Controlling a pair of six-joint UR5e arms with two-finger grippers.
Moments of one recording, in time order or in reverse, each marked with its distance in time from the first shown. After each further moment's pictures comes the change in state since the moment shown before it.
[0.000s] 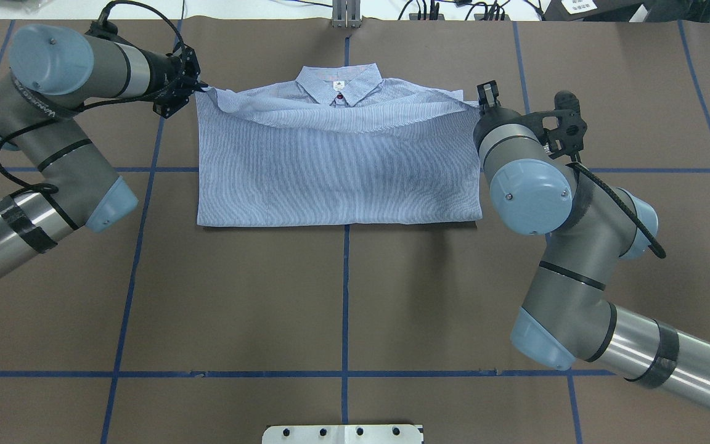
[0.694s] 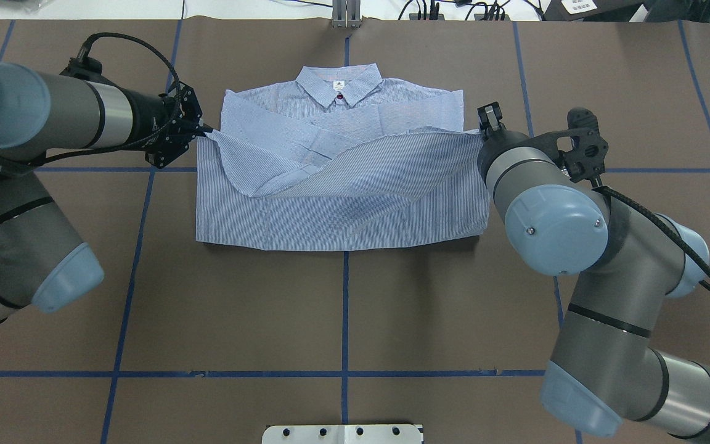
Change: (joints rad) left arm 0.083 0.155 -0.471 0.302 -0.004 -0.093; right arm -0.066 -0.043 0.264 -0.253 0.025 0.008
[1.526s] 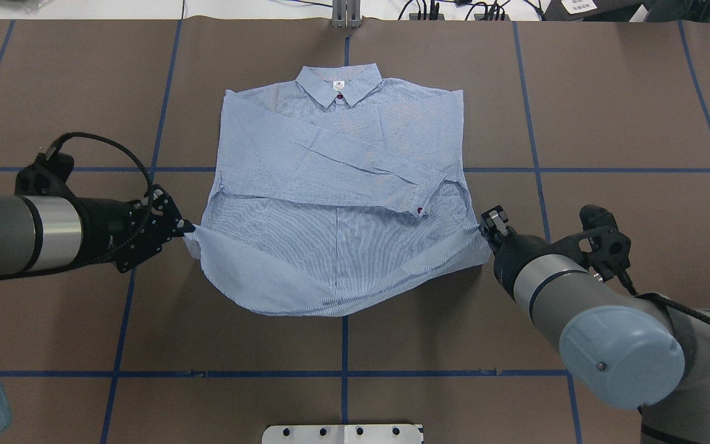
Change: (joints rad) left arm 0.201 0.300 -0.384 0.020 0.053 0.052; right arm -0.215 -0.206 0.258 -0.025 0.025 0.011
